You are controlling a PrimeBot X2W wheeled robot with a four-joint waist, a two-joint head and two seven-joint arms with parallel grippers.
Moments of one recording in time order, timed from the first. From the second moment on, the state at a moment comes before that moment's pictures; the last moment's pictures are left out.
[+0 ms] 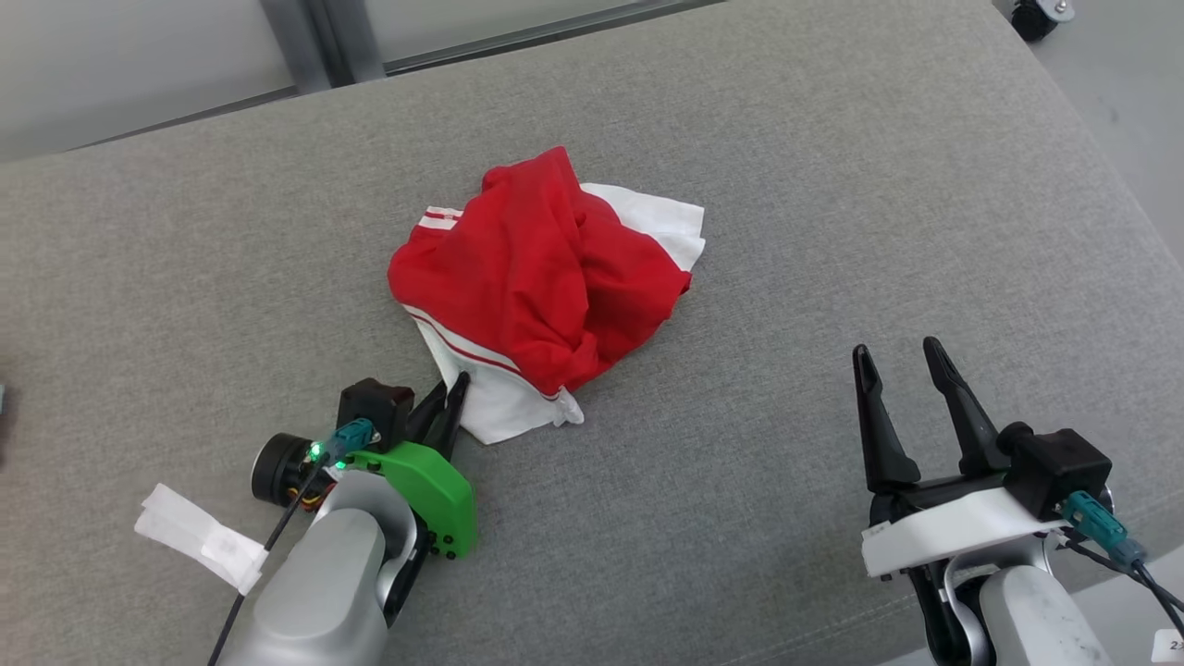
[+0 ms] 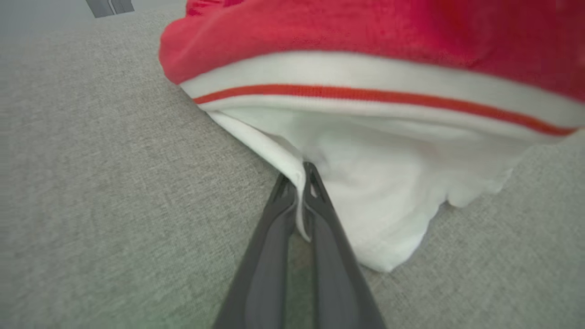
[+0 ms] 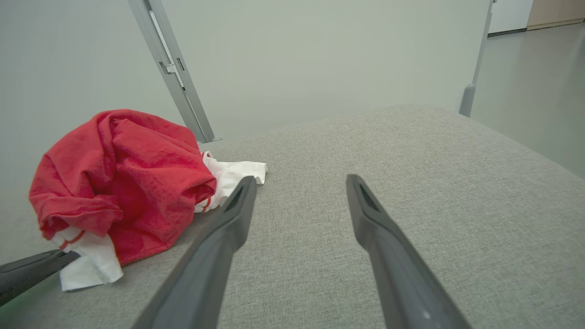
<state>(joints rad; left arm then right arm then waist) -0.55 0.10 -0.50 0.89 -0.37 -0.13 -0.26 -0.10 -0.05 0.08 0.11 0.23 0.13 -0.26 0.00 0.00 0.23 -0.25</state>
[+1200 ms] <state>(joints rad) 0.07 0.27 -0.22 0.18 -0.49 0.07 -0.17 -0.03 -0.05 0.05 0.13 0.20 0.13 -0.26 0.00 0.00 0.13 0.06</state>
